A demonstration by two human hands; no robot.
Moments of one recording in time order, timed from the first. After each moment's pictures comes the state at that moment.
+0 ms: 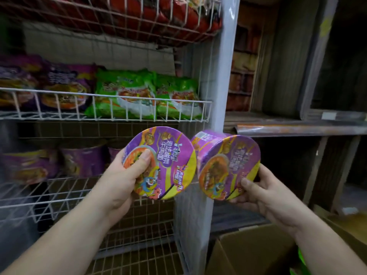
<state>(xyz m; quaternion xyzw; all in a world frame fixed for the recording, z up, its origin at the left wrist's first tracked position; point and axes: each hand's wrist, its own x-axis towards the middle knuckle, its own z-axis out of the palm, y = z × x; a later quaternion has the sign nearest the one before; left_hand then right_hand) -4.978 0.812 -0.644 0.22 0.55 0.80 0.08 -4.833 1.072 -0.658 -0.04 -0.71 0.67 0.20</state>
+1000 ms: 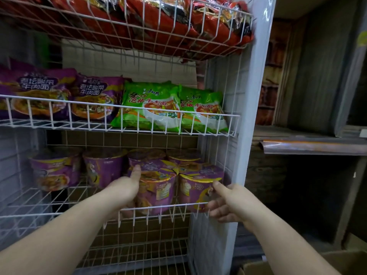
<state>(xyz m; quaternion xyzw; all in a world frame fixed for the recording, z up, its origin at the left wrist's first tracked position) -5.053 0.786 -0.645 0.00 0.89 0.45 0.05 -4.940 1.009 -0.648 -0.21 -0.77 0.60 0.09</state>
